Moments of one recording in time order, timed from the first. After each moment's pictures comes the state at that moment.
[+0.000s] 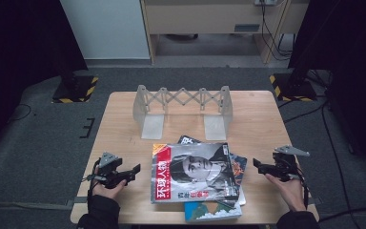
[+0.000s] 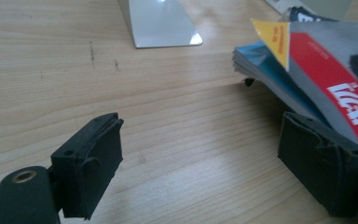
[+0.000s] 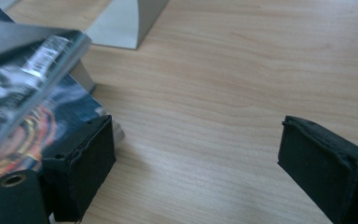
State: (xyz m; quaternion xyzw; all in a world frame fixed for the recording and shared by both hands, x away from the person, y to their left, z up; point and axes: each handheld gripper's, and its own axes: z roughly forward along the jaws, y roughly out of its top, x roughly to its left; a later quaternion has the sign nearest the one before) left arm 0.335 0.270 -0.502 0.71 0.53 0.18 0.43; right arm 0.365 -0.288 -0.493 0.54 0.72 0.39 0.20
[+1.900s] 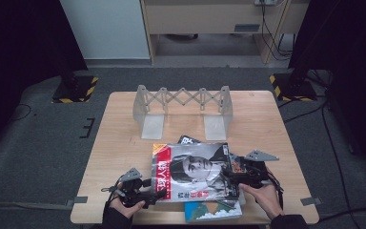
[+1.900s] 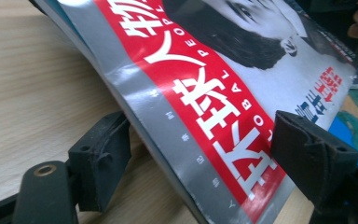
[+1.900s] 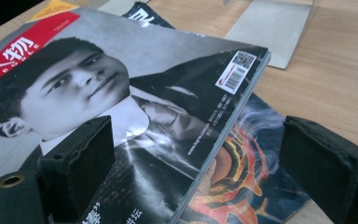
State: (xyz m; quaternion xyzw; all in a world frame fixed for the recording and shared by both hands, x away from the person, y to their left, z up) left arm 0.298 0.203 -0.517 0.76 0.44 -0.01 0.48; right arm 0.345 -0.200 -0.487 0.45 0.76 0.44 0.14
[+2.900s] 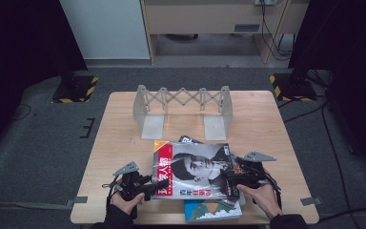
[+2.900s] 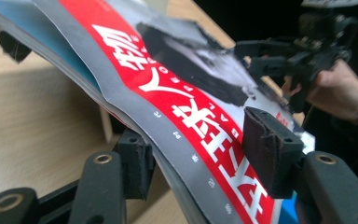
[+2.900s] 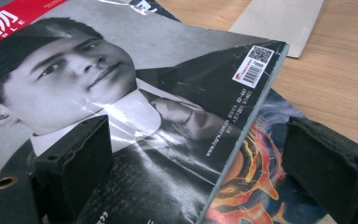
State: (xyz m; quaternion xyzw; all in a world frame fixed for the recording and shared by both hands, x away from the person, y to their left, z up) left arm 0.309 0.203 -0.497 0.71 0.42 -0.04 0.56; right arm 0.349 -0.197 -0.499 0.45 0.76 0.45 0.12
